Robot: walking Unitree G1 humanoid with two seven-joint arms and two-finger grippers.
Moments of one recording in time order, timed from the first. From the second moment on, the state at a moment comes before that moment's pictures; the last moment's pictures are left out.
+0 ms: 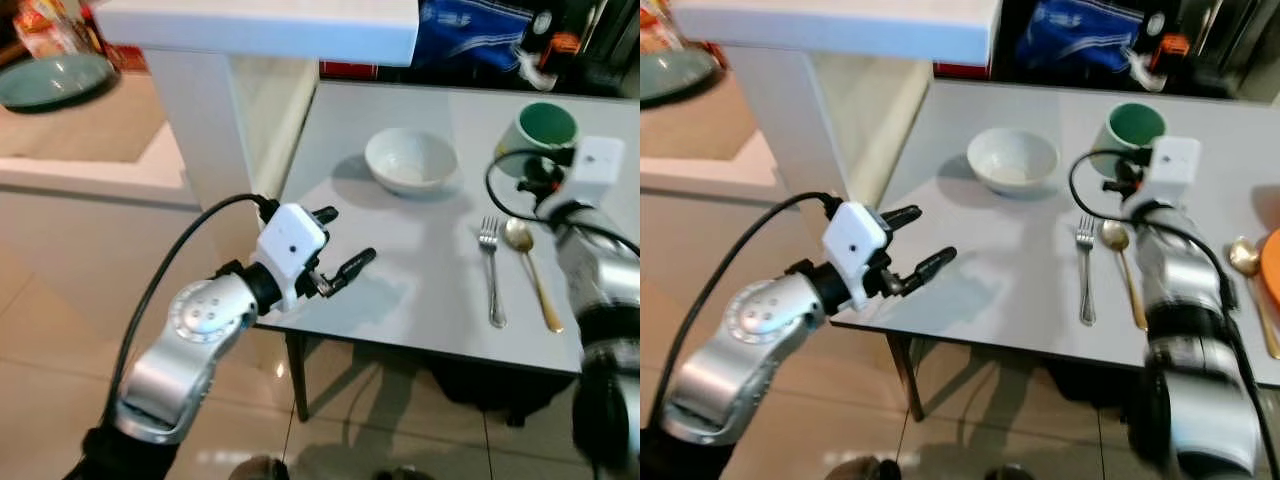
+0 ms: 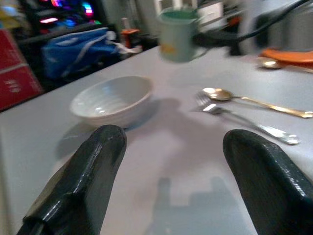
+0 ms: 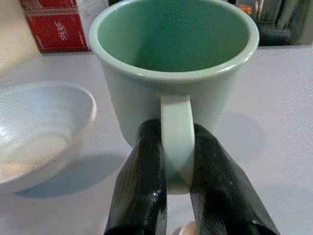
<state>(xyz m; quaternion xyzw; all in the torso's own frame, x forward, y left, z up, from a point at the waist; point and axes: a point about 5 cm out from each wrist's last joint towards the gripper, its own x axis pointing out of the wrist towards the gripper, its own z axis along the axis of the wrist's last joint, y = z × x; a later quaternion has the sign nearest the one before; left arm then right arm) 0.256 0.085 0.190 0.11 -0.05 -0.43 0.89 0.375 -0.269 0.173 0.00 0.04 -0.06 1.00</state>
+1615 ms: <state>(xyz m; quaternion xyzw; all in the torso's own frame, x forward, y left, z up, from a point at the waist) 0.234 0.061 0.210 0.07 -0.04 -0.54 0.83 0.381 -0.296 0.185 0.00 0.06 -0.10 0.99</state>
